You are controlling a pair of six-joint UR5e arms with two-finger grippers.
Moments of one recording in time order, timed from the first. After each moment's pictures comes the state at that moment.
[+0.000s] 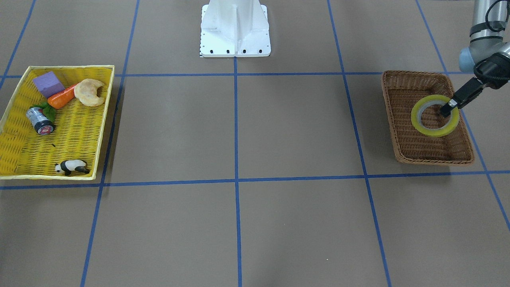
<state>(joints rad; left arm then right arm) -1.16 -1.51 -1.34 -3.41 -2.28 -1.81 1.52 -1.27 1.54 -1.27 2.39 0.33</state>
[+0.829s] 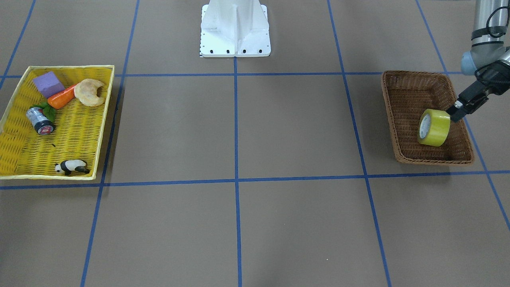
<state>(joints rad) -1.16 -1.53 -1.25 -3.45 -2.26 -1.65 1.52 -1.29 1.54 -1.27 2.38 0.32</state>
